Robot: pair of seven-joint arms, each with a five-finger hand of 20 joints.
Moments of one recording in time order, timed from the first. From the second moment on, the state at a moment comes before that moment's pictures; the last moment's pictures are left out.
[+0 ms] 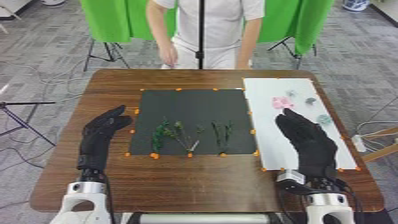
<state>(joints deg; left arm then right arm) 120.4 -73.8 -91.8 -115.6 67.4 6.3 19.0 -127.0 -77.7 92.5 -121.8 -66.5 3.2 -17.1</state>
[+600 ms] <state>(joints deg) 120.4 -74.0 -91.9 -115.6 67.5 6.3 19.0 -110.6 -59.3 91.5 -123.1 -109.7 3.9 14.5</state>
